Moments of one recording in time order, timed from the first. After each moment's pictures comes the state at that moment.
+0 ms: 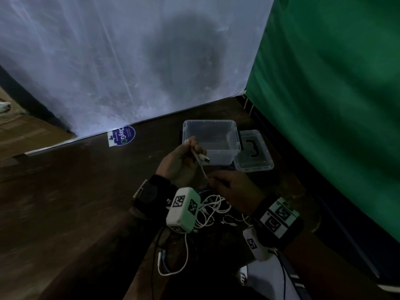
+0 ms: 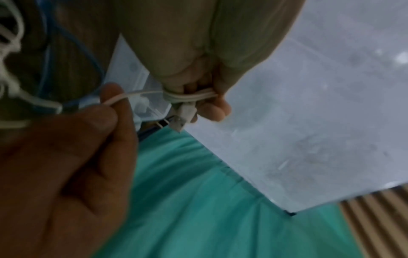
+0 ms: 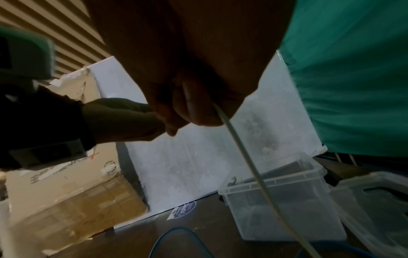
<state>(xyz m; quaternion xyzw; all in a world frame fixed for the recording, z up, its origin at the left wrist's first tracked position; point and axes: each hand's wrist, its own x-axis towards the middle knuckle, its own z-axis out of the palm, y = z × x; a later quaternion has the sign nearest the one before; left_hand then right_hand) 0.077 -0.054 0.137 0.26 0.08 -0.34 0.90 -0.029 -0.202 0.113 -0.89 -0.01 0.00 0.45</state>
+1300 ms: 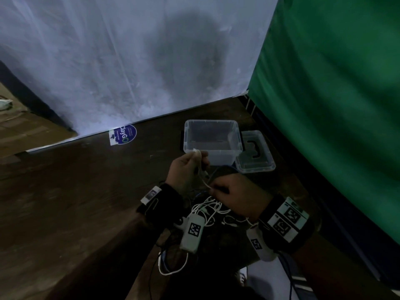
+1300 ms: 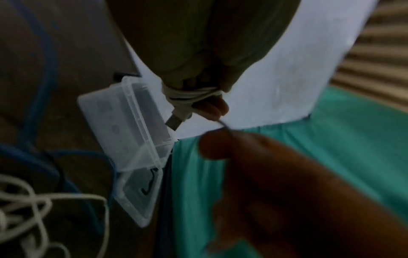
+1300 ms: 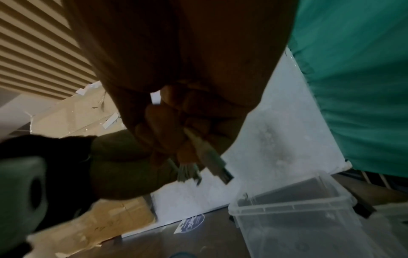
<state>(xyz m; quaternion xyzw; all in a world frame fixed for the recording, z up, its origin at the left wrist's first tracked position) 0.060 -0.056 0.107 0.63 -0.03 -0.21 0.75 -0.031 -0.201 0.132 -0.92 -0.06 0.08 0.38</state>
